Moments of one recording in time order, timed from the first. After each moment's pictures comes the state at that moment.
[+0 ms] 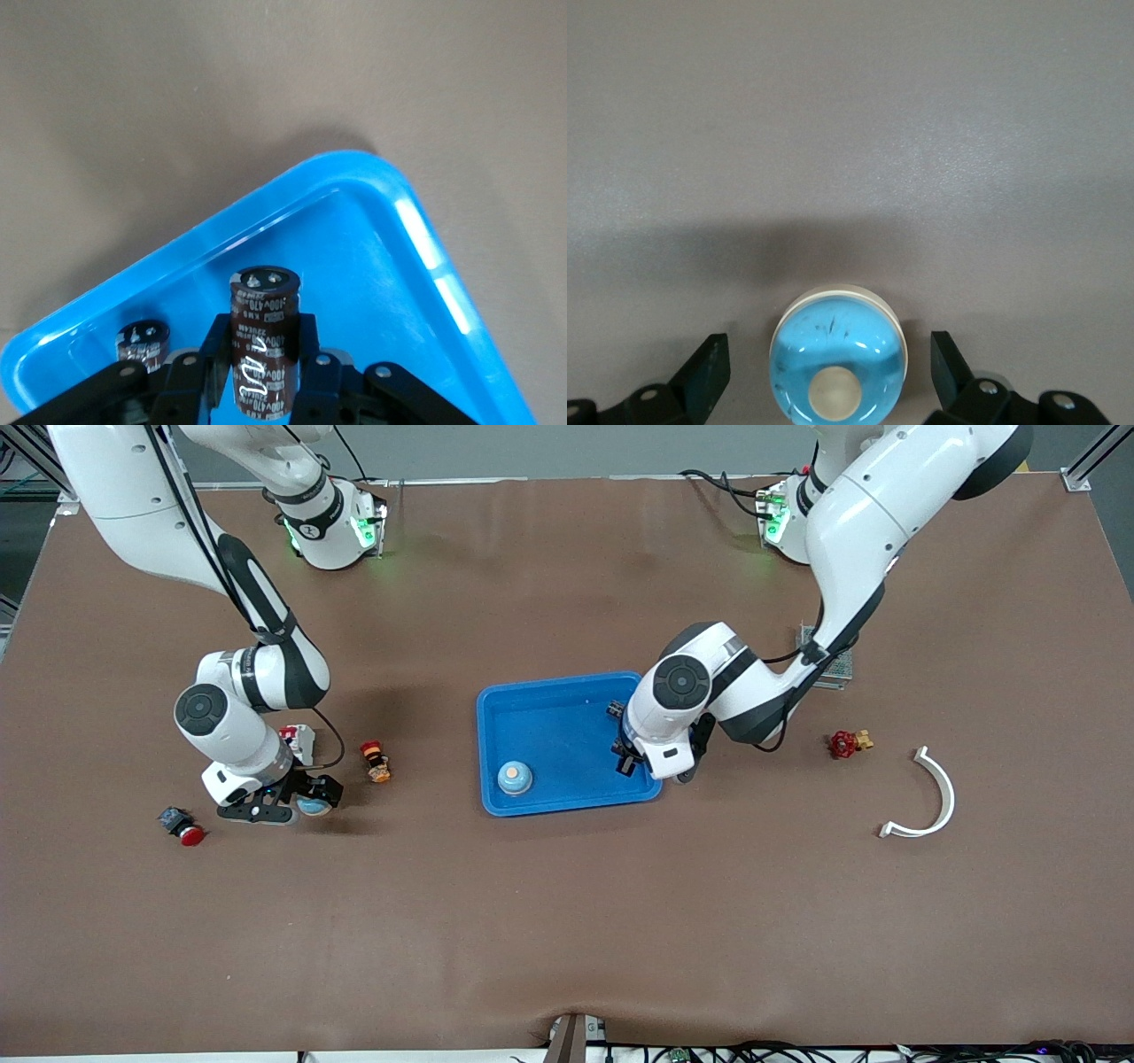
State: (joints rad) left arm -0.12 0.74 -0.62 -1.72 0.37 2.30 -1.99; right arm 0.05 0.49 0.02 -2.13 -0.07 2.74 0.21
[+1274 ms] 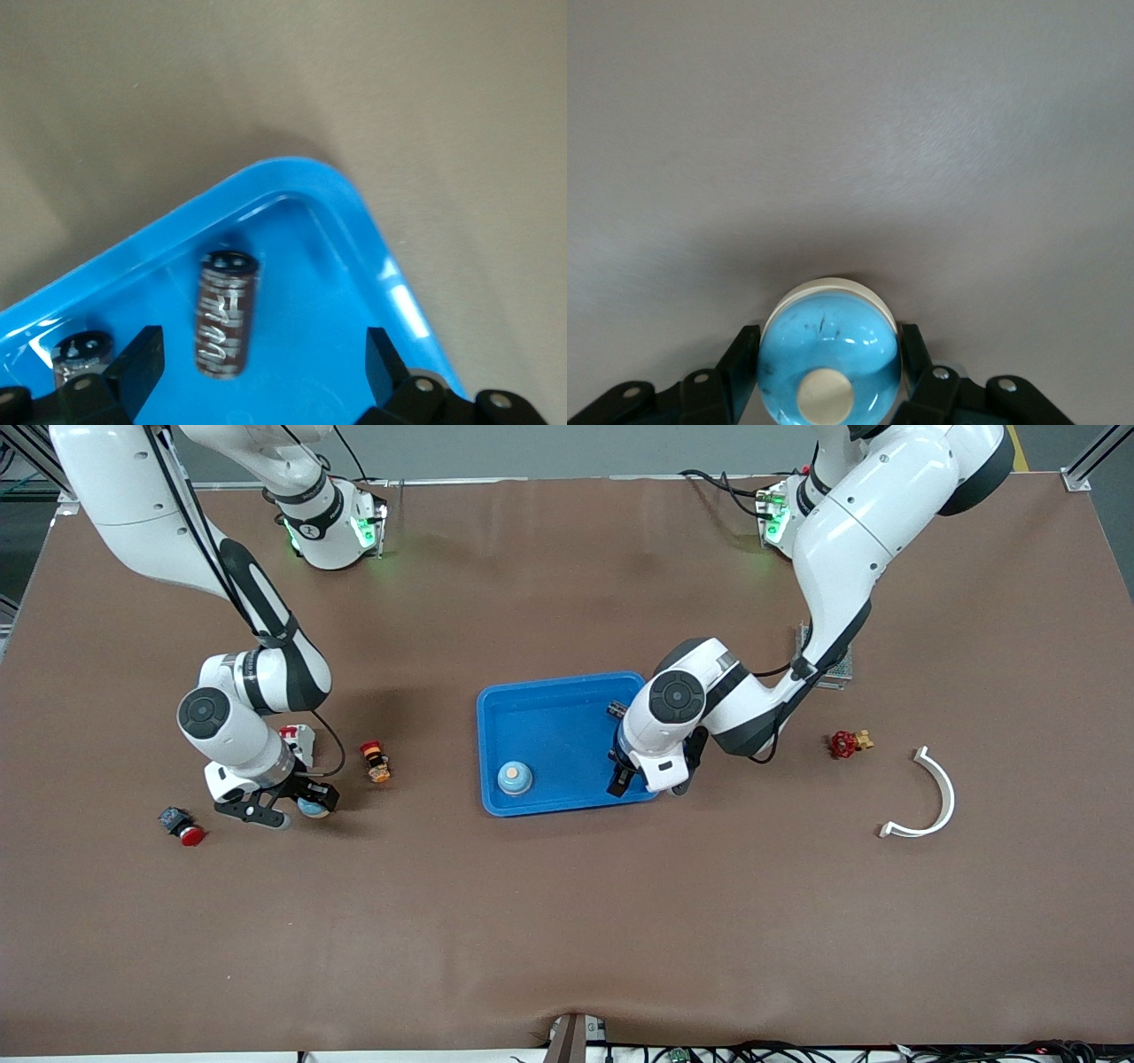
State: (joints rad) left arm -0.13 0.78 -0.60 -1.65 0.37 2.33 -1.99; right arm 0.05 0.50 0.04 -2.11 -0.06 2.73 0.52
